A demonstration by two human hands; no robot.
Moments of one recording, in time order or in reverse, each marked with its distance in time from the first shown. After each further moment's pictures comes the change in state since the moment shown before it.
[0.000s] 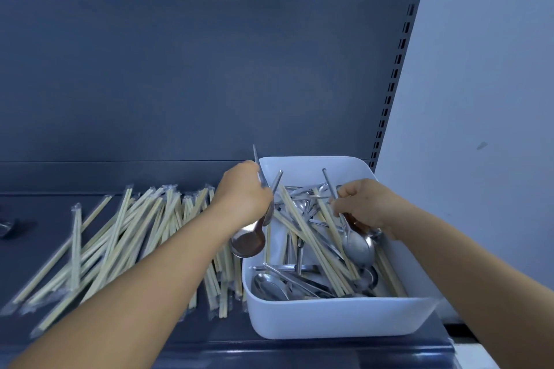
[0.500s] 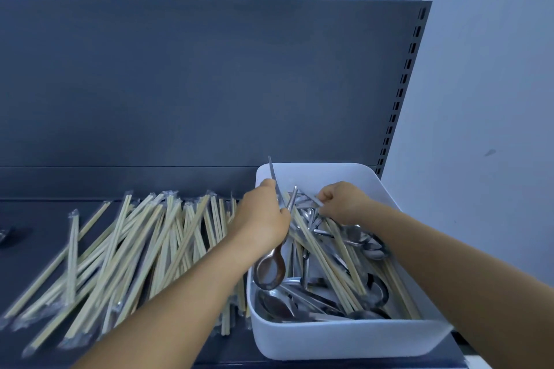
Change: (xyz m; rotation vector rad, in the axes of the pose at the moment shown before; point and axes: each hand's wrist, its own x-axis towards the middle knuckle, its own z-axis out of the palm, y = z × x) left_hand 0.001 -0.005 0.029 0.089 -0.029 0.031; right_hand 0.063 -0.008 0.028 -0.333 -0.027 -0.112
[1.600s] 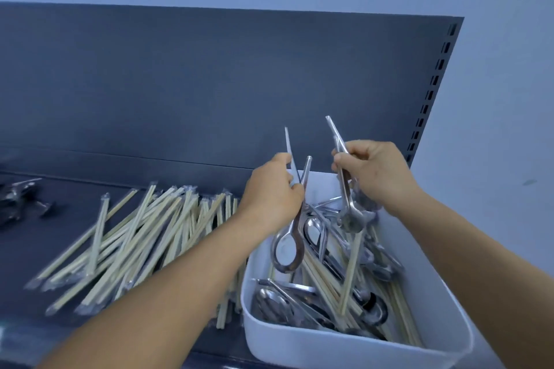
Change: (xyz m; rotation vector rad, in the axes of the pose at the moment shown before) left_hand 0.008 0.028 -0.020 -0.176 0.255 0.062; right_hand -0.031 -0.024 -0.059 0.579 0.382 -0.285
